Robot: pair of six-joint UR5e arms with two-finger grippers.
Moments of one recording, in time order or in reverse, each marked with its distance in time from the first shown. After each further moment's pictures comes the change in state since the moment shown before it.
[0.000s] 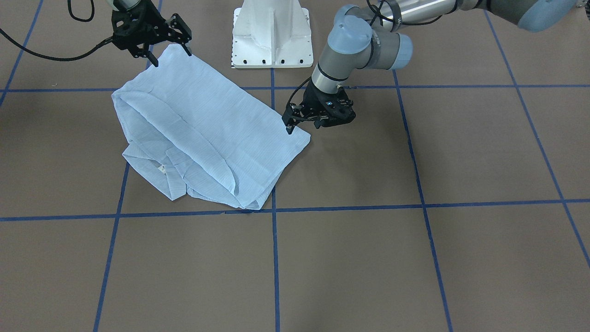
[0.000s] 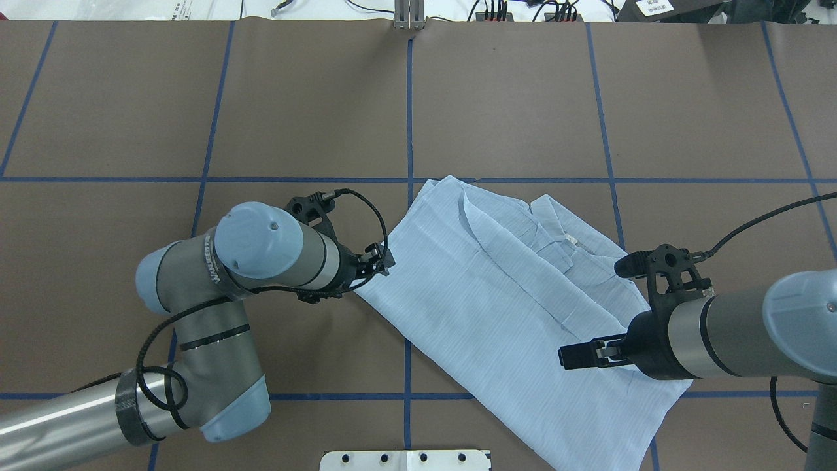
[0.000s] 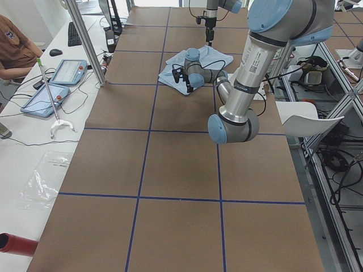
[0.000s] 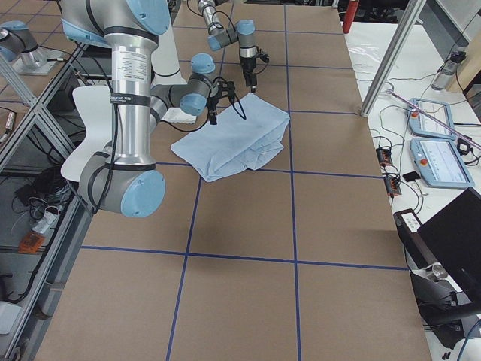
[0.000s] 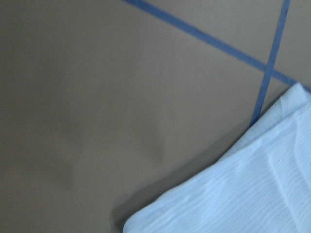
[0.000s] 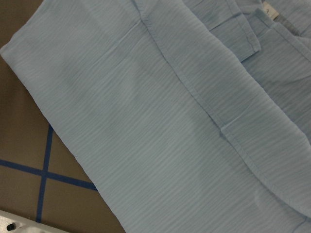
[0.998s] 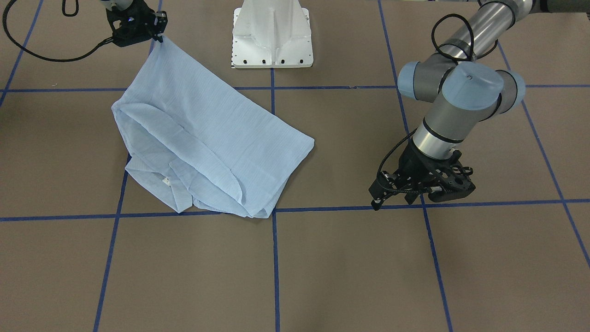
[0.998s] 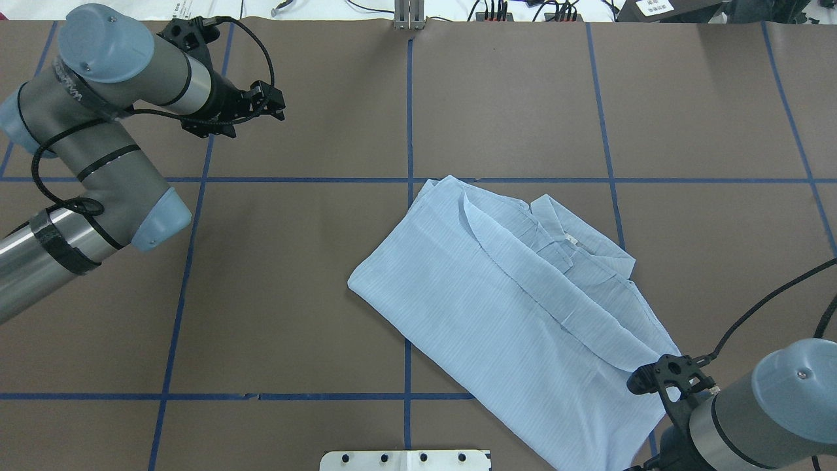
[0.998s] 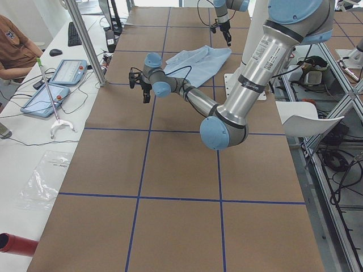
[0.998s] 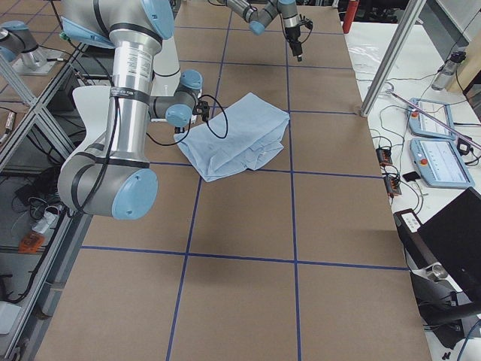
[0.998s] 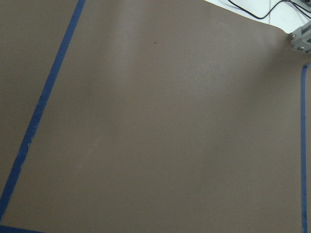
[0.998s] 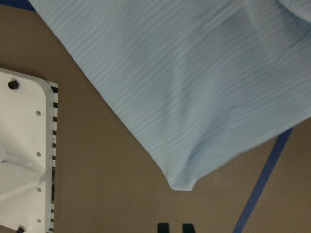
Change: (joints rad) left arm -0.432 0.011 0.162 -0.129 -0.160 0.410; right arm -0.204 -0.168 0.015 -0.001 0.207 -0.005
